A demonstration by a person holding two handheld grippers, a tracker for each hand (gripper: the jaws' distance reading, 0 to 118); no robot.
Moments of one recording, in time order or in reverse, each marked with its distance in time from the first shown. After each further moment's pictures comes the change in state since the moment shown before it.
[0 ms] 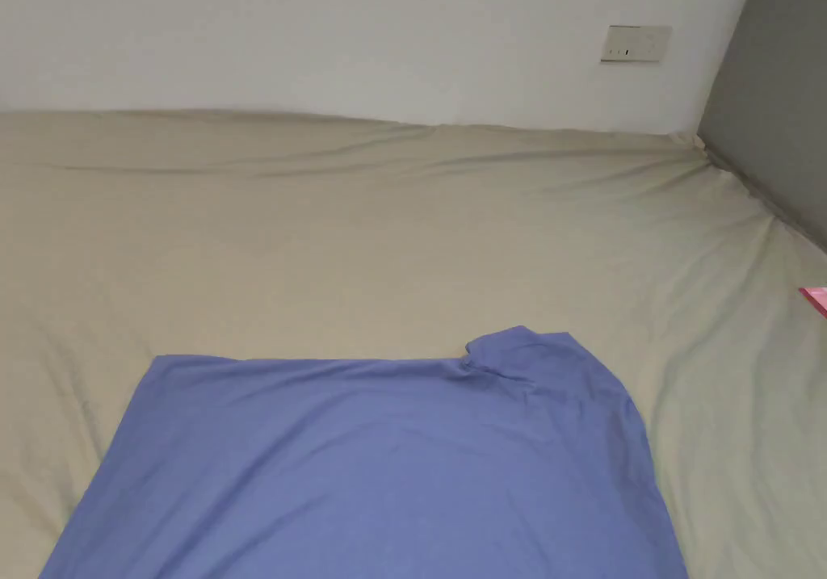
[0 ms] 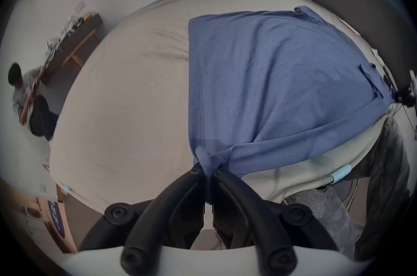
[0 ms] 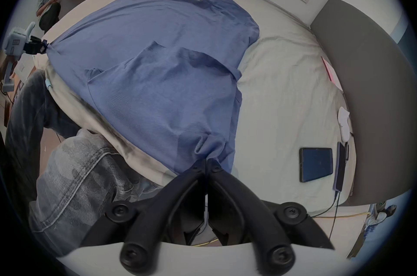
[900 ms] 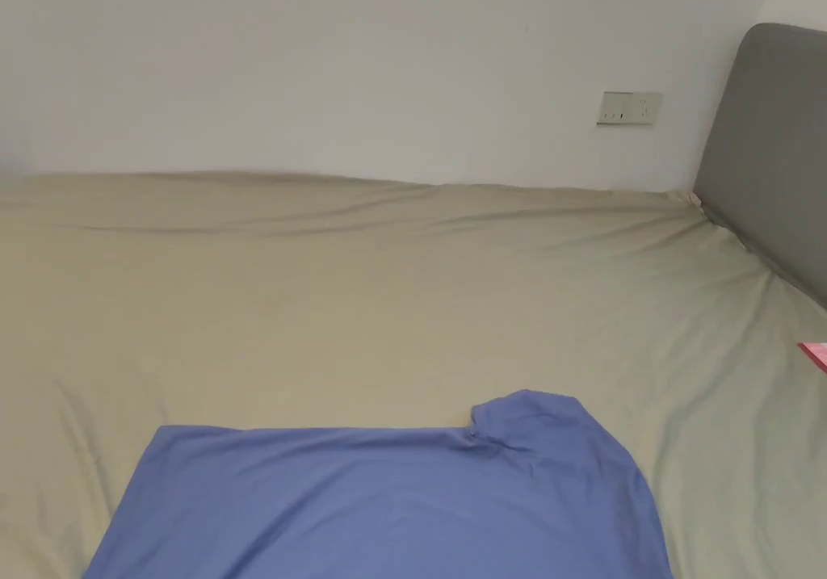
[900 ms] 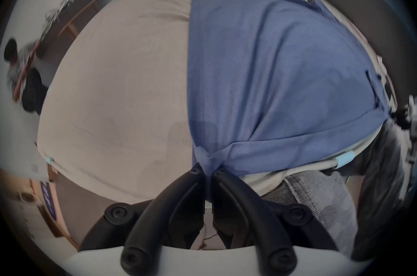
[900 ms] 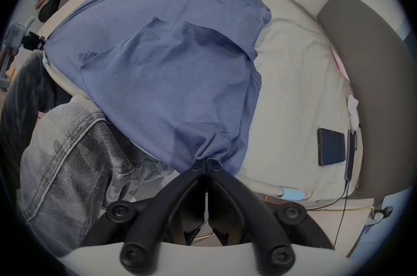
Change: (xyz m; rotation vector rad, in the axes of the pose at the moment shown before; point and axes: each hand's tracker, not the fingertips) left arm 0.005 -0.030 -0.030 -0.129 -0.021 0.037; right arm -0.053 -0.014 -0.003 -0.066 -0.003 0.031
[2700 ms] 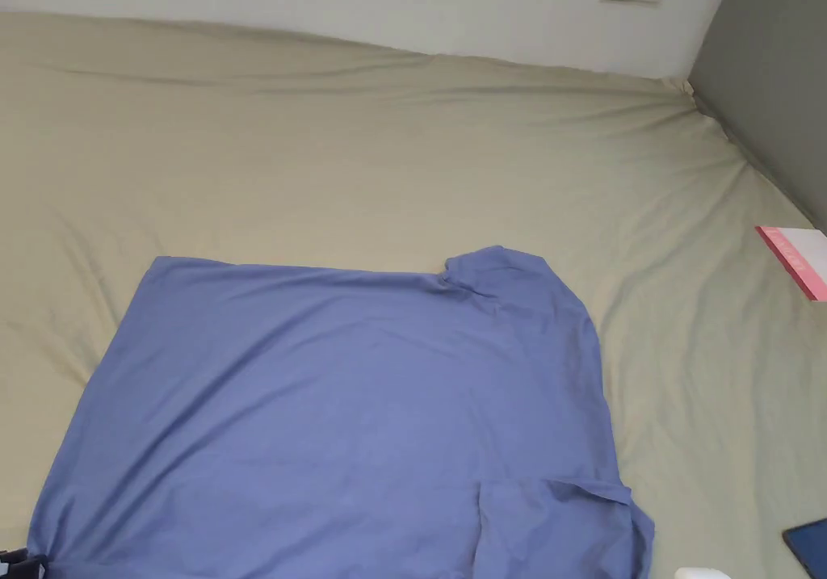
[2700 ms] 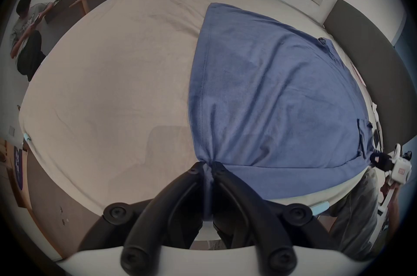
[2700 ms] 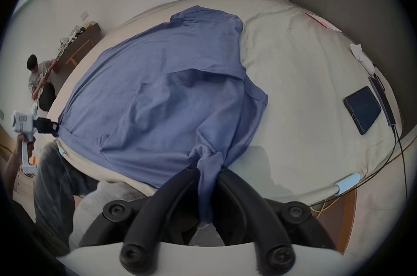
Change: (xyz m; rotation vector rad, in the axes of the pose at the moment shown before) left arm 0.003 0.025 0.016 0.087 -0.119 0.261; right arm 0.003 0.009 -0.013 0.217 0.187 -0.491
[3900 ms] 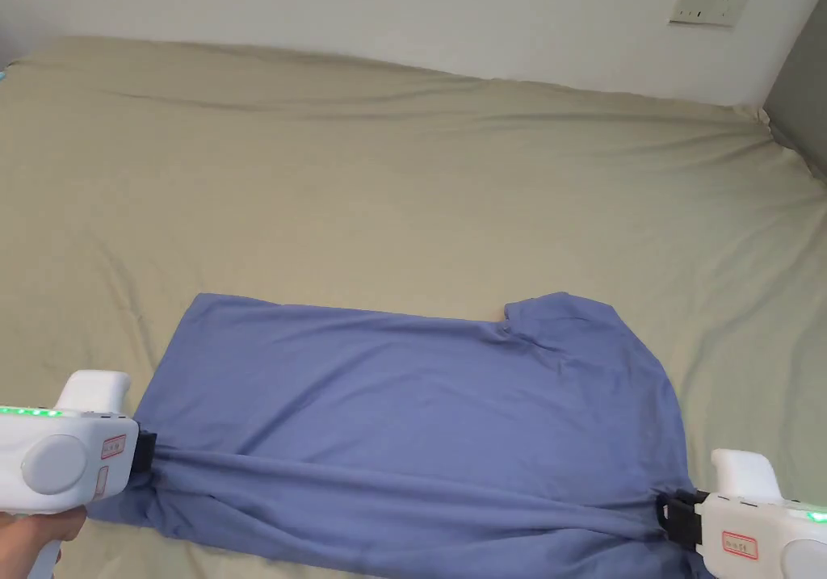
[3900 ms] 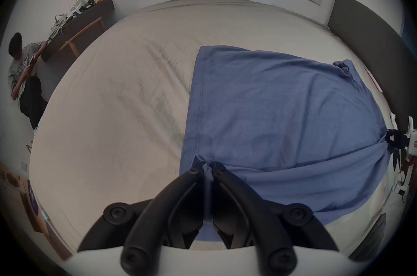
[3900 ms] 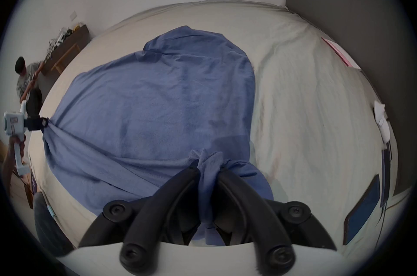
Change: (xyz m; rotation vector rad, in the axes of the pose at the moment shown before) left arm 0.018 0.167 -0.079 0.114 0.100 -0.113; right arm 0.024 0.173 -0.114 0.008 -0.080 0.073
